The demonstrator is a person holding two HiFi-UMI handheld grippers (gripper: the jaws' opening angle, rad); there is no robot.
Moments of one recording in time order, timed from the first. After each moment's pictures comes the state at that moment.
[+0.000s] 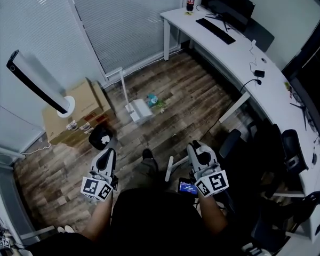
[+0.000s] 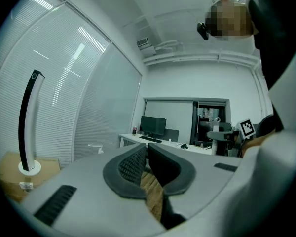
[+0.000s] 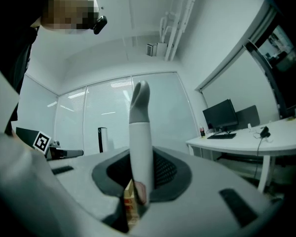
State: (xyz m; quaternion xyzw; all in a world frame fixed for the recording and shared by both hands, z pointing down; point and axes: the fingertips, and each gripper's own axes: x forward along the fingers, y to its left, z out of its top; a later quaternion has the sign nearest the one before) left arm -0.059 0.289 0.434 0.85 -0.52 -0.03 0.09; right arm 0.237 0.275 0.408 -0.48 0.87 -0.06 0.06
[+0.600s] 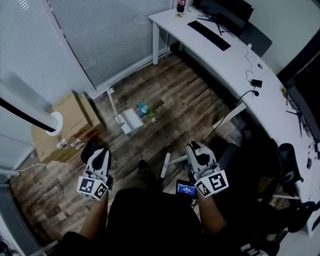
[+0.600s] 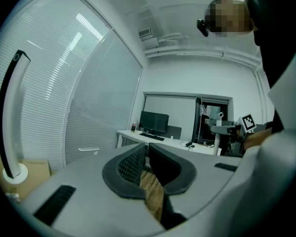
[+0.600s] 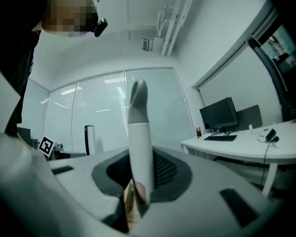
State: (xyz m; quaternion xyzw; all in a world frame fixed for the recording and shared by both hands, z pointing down) left arm -0.070 0.123 0.452 0.86 -0.50 -0.02 0.11; right arm 0.241 0.134 0.403 -0.50 0.86 -0.06 0.04
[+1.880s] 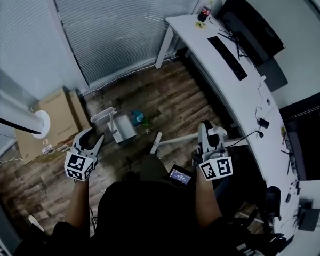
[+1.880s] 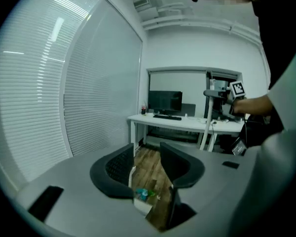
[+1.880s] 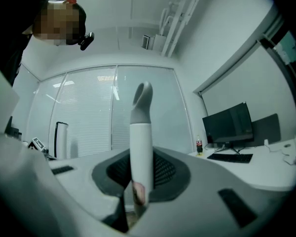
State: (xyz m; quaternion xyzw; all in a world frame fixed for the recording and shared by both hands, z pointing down) left arm -0.153 -0.141 0.500 0.86 -0.48 0.13 0.10; right arm 0.211 -0.169 0.362 -0.54 0.84 -0.01 0.05
